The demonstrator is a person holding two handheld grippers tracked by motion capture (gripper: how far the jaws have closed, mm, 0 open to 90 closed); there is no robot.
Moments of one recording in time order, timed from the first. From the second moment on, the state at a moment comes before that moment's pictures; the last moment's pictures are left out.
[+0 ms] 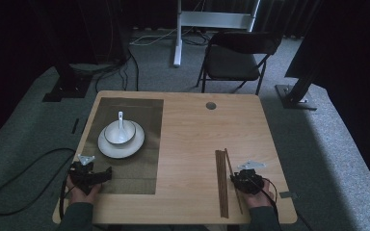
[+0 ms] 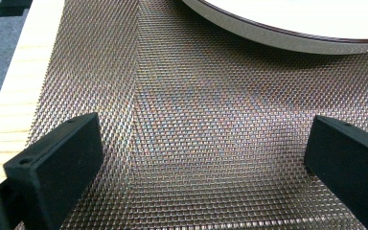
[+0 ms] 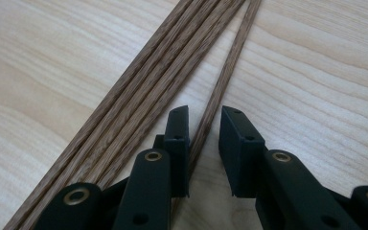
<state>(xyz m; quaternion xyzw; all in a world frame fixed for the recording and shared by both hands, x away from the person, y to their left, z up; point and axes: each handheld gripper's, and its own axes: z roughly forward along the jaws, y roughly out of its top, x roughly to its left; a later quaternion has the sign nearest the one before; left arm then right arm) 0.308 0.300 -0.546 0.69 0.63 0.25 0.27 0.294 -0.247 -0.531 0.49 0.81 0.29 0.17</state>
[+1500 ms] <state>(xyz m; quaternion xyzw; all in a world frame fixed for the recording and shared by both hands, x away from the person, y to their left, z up) 0.308 0.300 -0.546 0.69 0.63 0.25 0.27 0.298 -0.250 -0.523 0.52 0.78 0.29 0.21</state>
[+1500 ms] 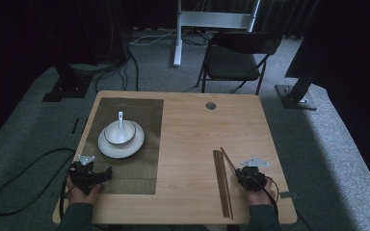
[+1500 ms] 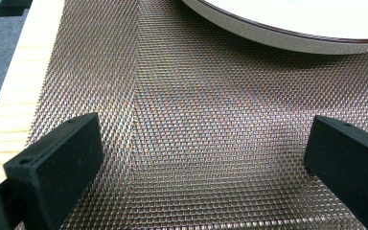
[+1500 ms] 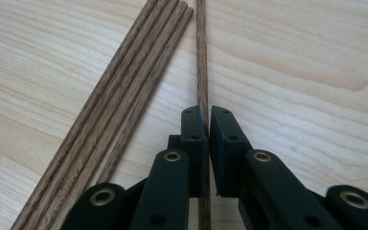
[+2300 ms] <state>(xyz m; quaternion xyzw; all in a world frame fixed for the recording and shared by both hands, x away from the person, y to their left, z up) 0.308 0.300 -0.546 0.69 0.63 0.25 0.27 0.300 -0.235 -0.507 0.47 0.80 0.30 0.23</state>
